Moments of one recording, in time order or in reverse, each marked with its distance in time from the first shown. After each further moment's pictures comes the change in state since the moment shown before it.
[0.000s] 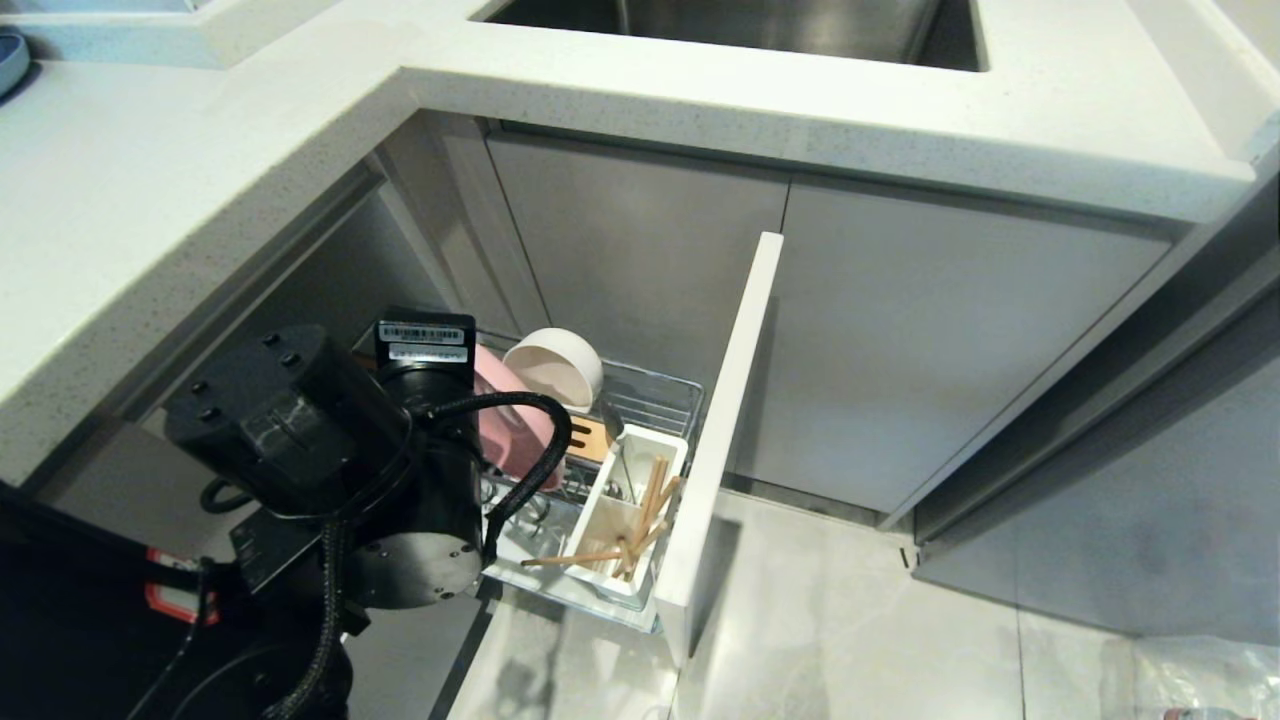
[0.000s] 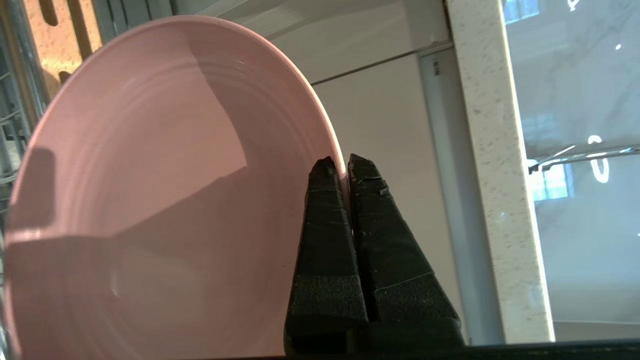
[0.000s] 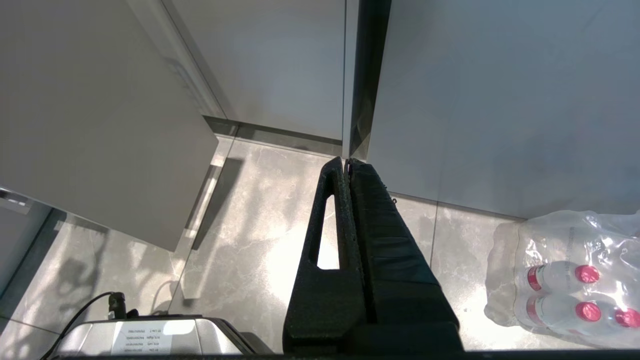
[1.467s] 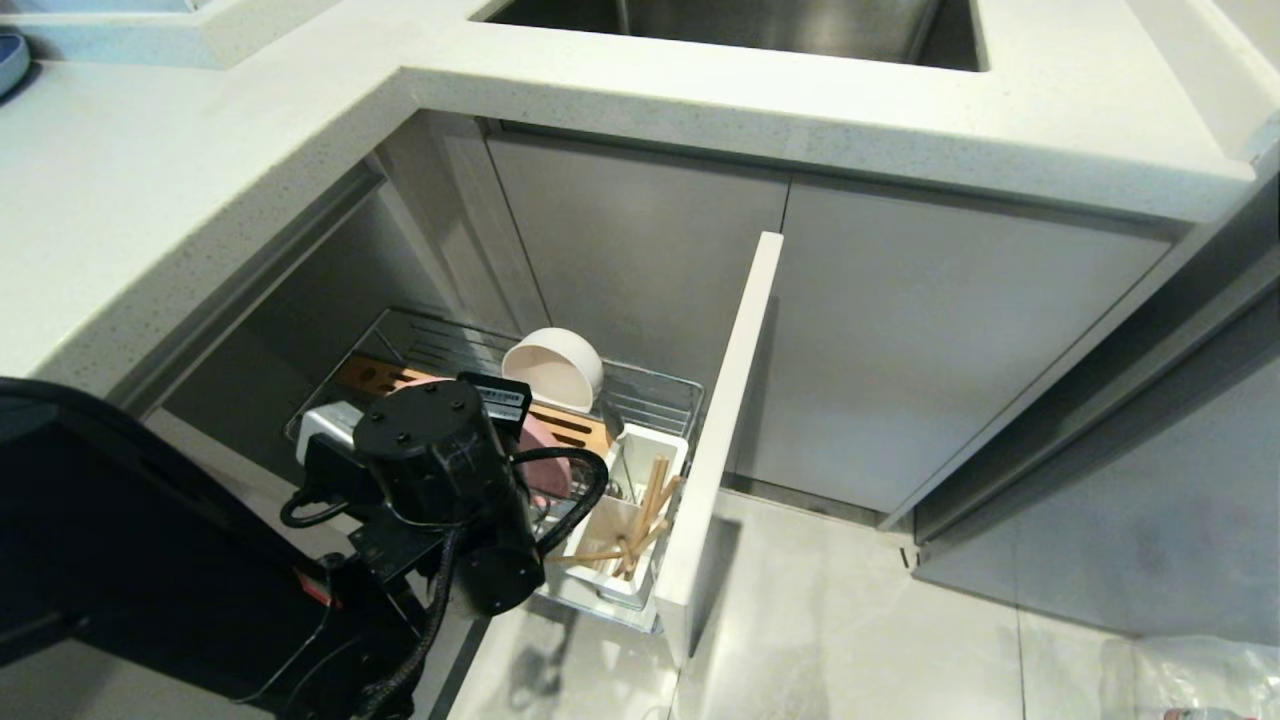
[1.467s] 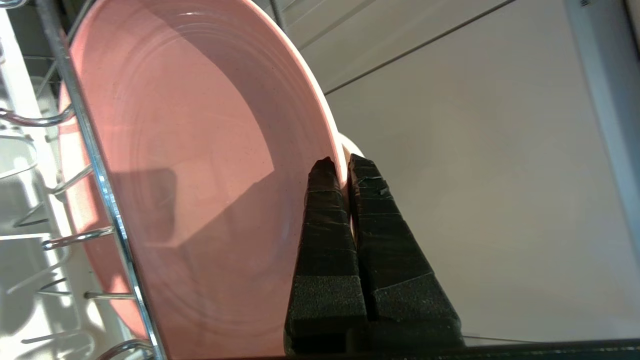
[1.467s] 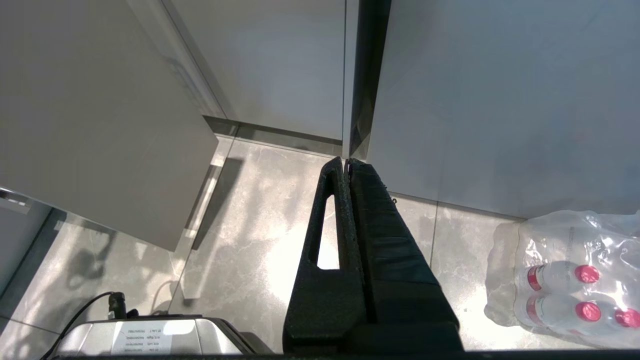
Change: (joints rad) left arm 0.044 0.156 0.001 0.077 0.020 0.004; right arm 0.000 0.000 0.000 0.000 0.000 0.000
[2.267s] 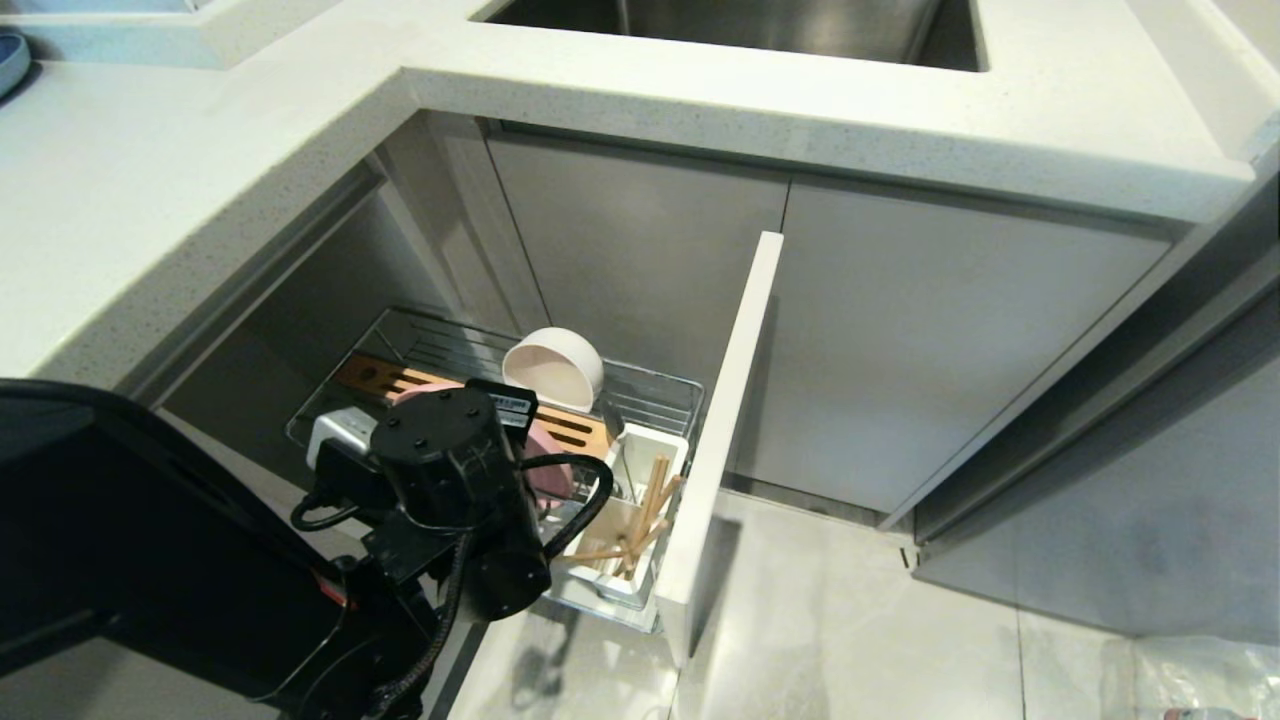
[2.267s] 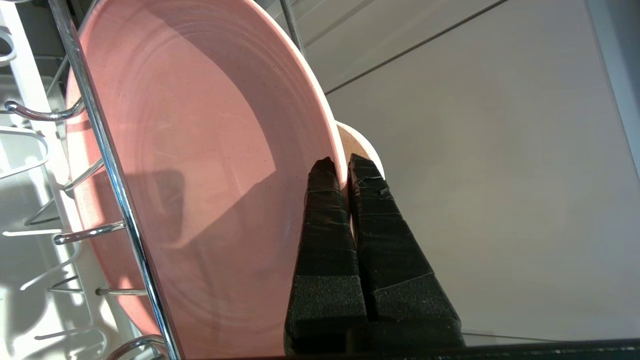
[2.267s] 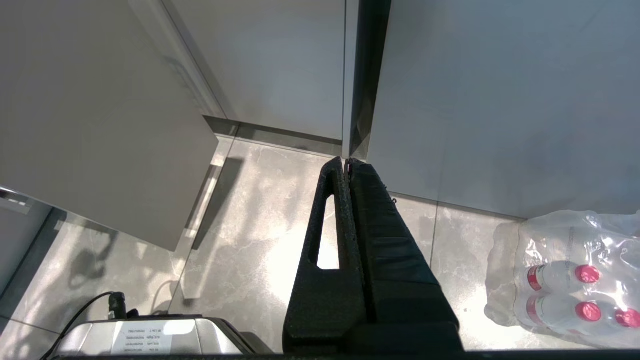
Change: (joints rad) left arm 0.000 0.022 -0.001 0.000 0.003 0.000; right arm 0.000 0.000 0.000 0.000 0.000 0.000
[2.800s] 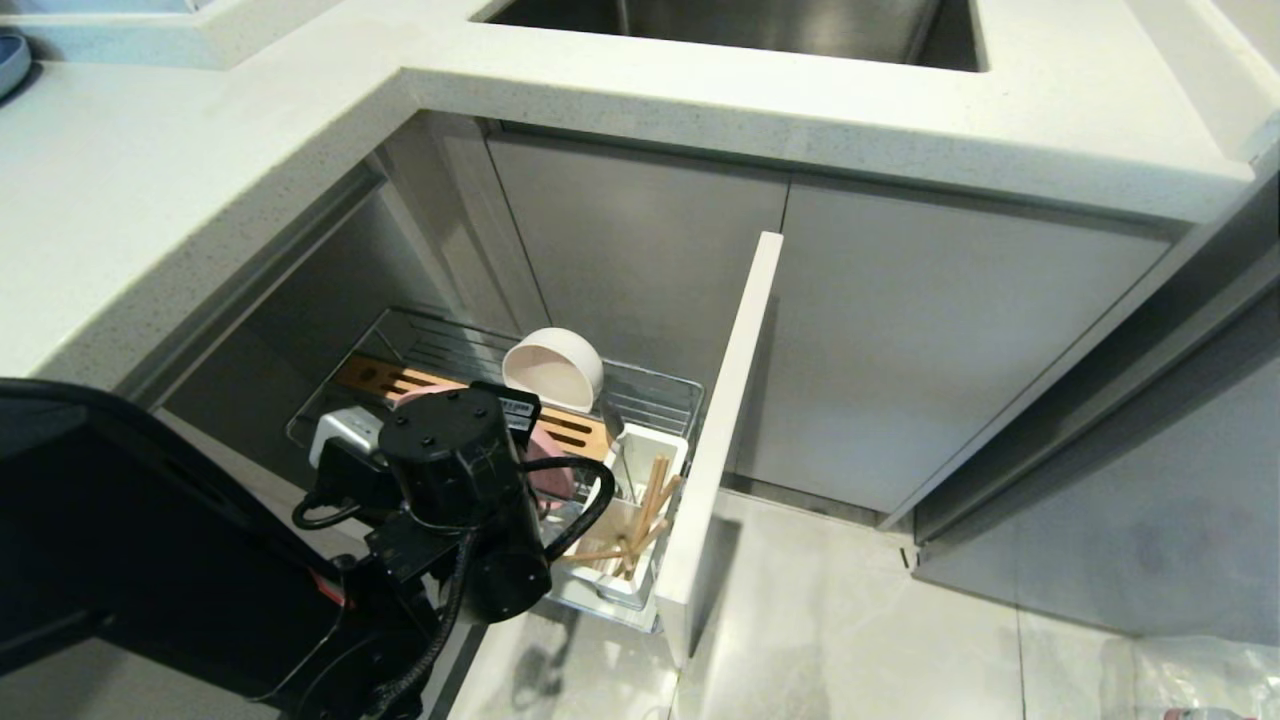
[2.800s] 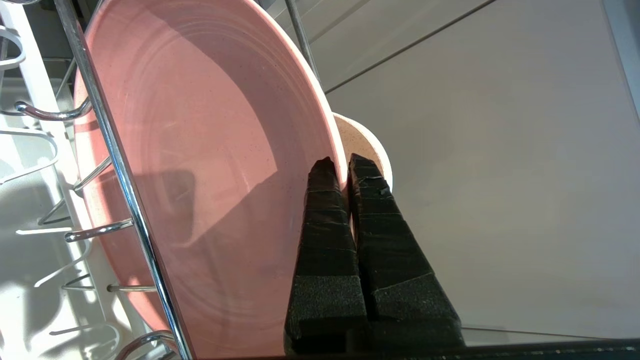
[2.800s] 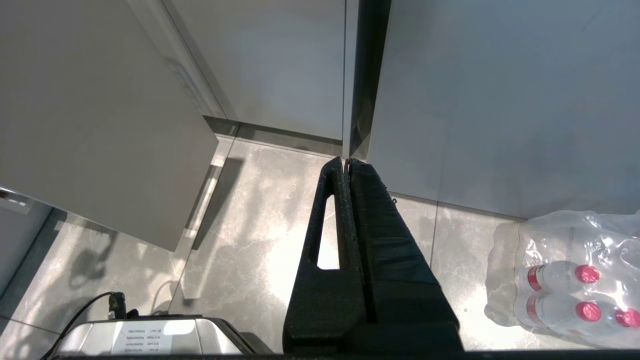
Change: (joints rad) left arm -0.002 -0.003 -0.004 0.039 0.001 -0.001; right arm 0.000 0.000 0.000 0.000 0.000 0.000
